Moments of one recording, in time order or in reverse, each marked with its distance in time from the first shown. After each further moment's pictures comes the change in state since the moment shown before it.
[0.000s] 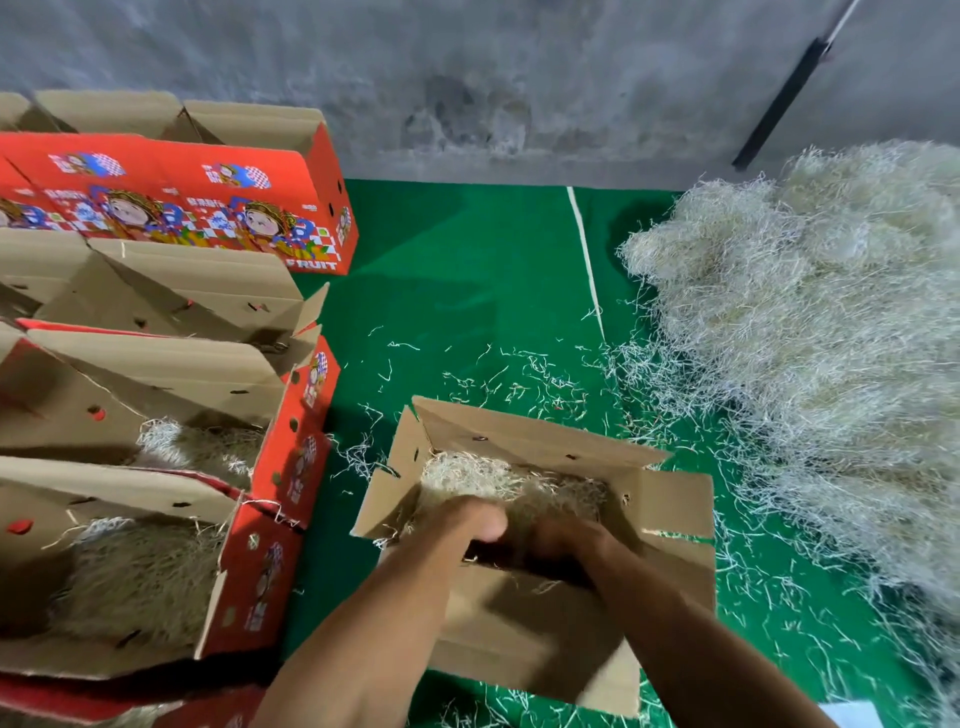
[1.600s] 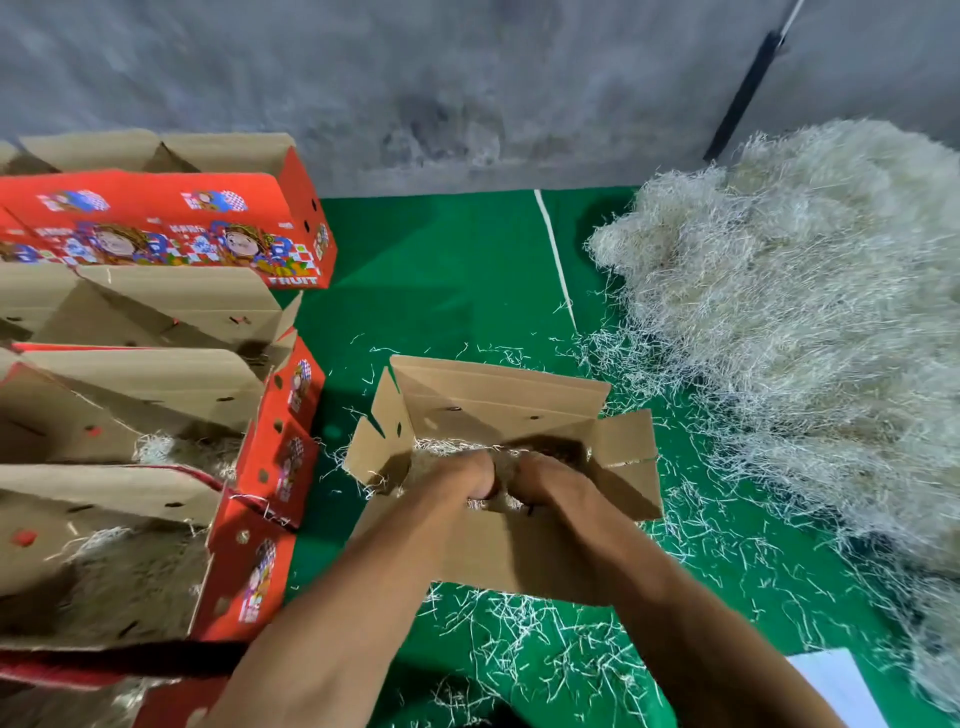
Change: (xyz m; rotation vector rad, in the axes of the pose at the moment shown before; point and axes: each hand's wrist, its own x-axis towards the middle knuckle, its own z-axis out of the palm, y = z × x) left_hand -0.018 0.034 -0.021 0.212 0.264 0.123; right_hand -0.046 -0.003 -0.032 0.249 0.395 0.015
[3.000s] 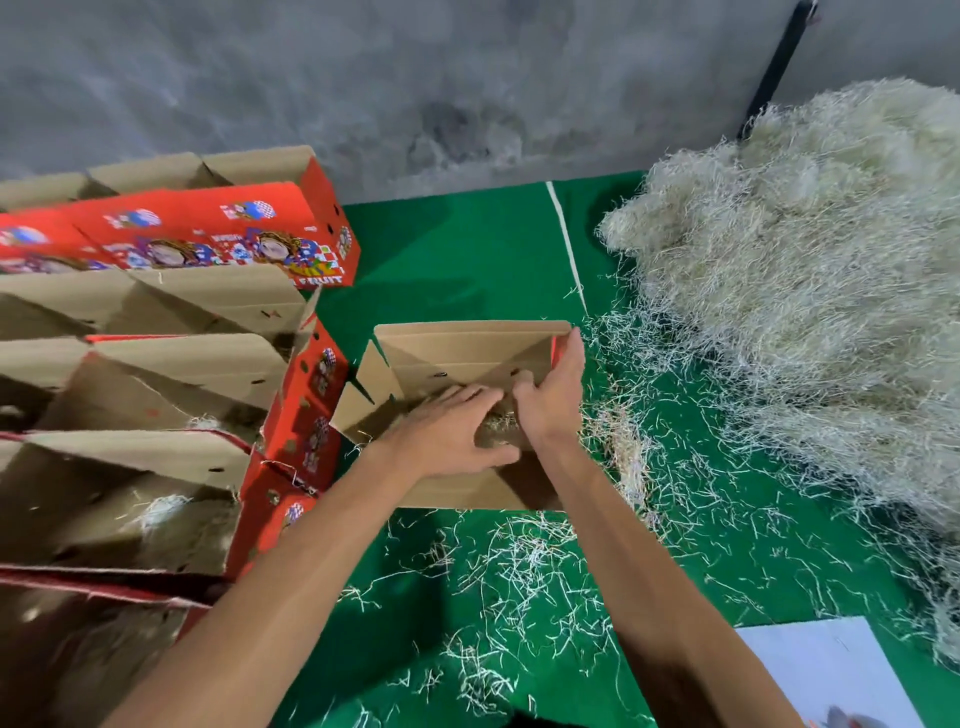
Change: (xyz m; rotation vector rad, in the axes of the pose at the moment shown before) left_hand -0.108 -0.021 -0.033 0.073 0.398 0.331; right_hand -0.028 -0.023 -0.030 0.967 0.719 -0.139
